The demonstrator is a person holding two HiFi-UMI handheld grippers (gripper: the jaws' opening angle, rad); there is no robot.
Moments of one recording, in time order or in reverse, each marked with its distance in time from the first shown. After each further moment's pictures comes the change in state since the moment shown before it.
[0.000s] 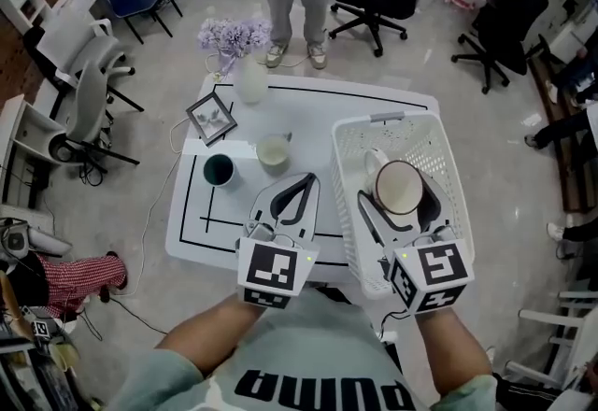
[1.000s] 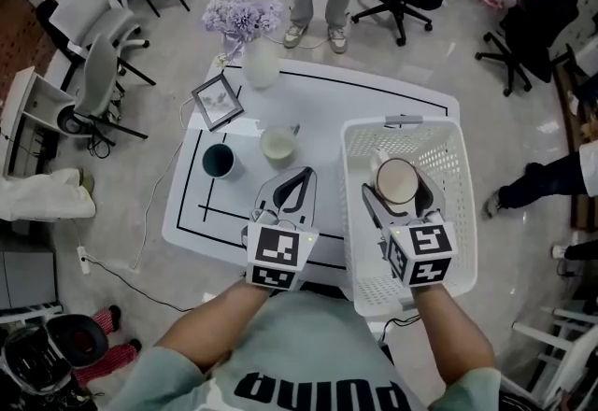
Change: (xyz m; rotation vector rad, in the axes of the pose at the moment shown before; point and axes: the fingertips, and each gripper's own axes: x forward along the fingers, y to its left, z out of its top) left arm 0.048 0.026 -0.066 -0.067 0.123 0.111; right arm 0.075 -0.039 -0.076 0.004 0.148 0.054
